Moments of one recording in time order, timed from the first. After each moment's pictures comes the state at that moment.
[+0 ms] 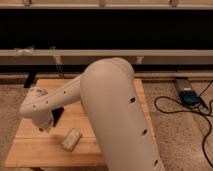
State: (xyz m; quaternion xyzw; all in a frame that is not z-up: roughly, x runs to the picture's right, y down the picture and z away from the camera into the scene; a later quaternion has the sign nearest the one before) arm -0.317 0.217 0.765 -0.24 -0.24 -0.51 0.79
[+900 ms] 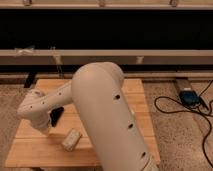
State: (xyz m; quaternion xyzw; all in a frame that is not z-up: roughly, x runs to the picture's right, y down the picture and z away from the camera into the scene) arm -0.334 0.236 0.790 -0.25 -0.26 -0.54 0.76
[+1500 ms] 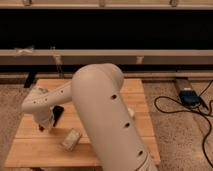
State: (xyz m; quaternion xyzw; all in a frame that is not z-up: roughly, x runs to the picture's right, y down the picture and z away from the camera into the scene) arm -0.324 0.216 0.817 -0.26 -0.25 -0.53 0.77
